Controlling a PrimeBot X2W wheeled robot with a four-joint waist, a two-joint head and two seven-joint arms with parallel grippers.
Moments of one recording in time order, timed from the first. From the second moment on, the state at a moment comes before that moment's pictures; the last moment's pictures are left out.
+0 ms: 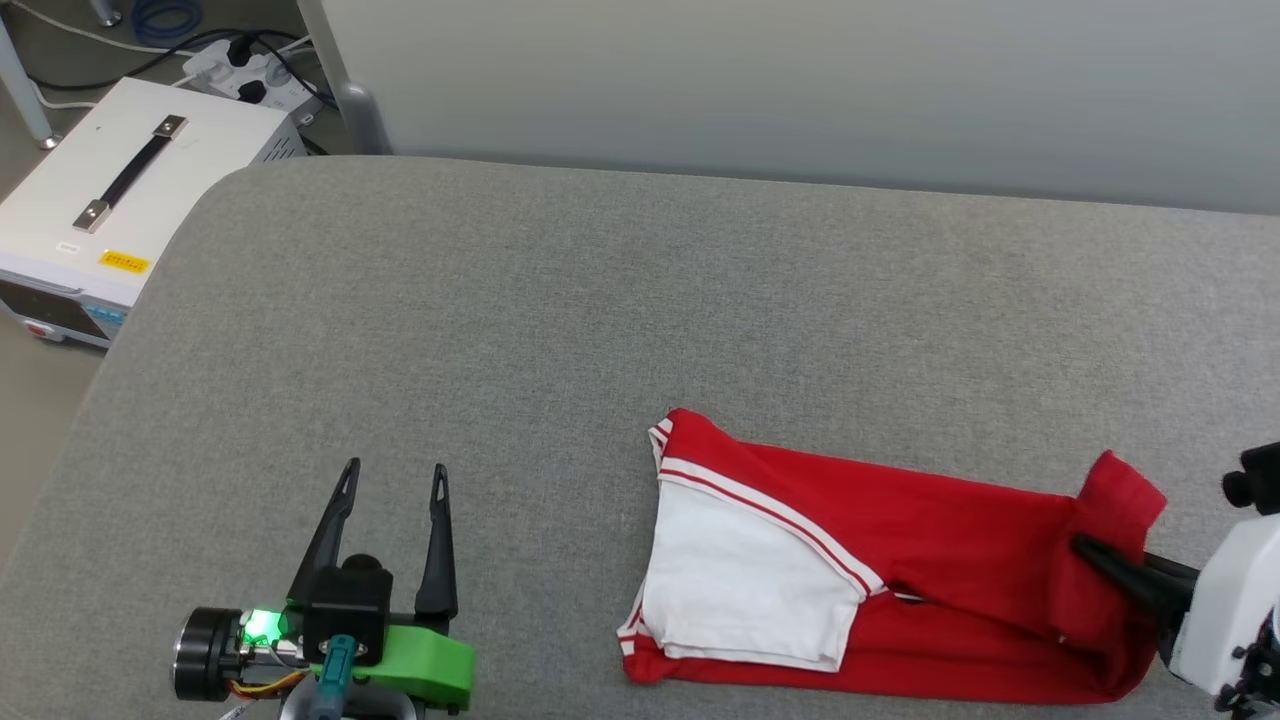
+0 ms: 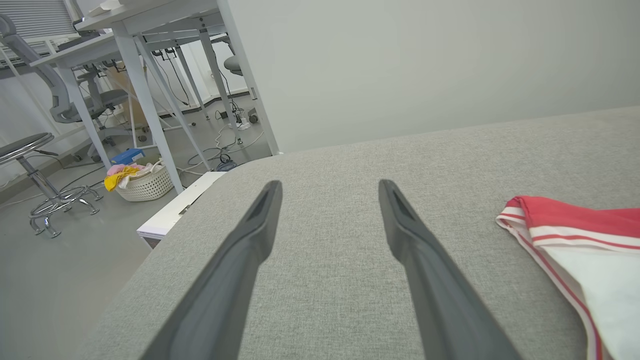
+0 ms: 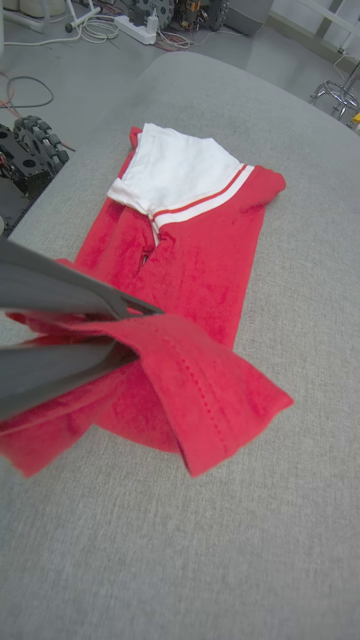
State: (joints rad) left arm 0.01 0.21 -0.22 0.07 -0.05 0.20 -0.26; right arm -0.05 -0.70 0.27 0.00 1.08 0.13 0.48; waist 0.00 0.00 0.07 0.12
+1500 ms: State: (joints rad) left arm -0.03 0.15 -0.20 0.10 -0.03 0.16 -0.26; right arm -0.42 -0.46 0.60 0.17 0.74 0.13 0.11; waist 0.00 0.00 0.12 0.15
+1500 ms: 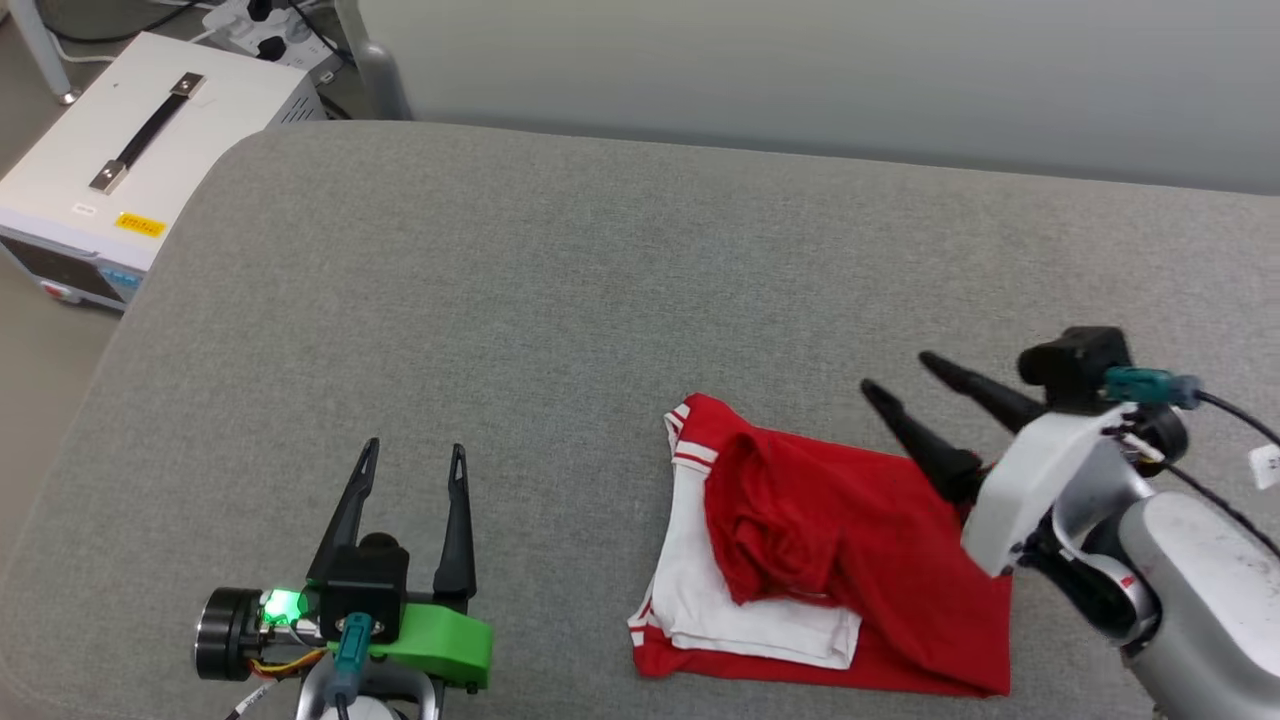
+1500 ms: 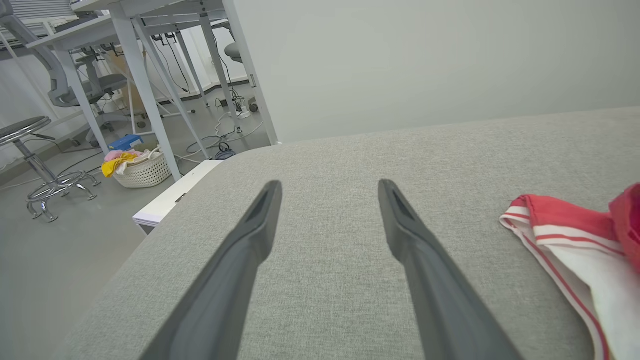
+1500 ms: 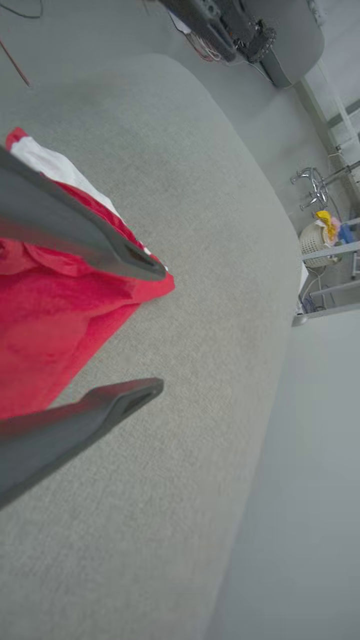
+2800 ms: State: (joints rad) left arm 0.07 0.18 -0.19 0.05 -0.03 0.15 -0.26; right arm 0.14 -0.08 -0.03 -0.10 0.08 0.13 -0.25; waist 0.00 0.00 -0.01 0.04
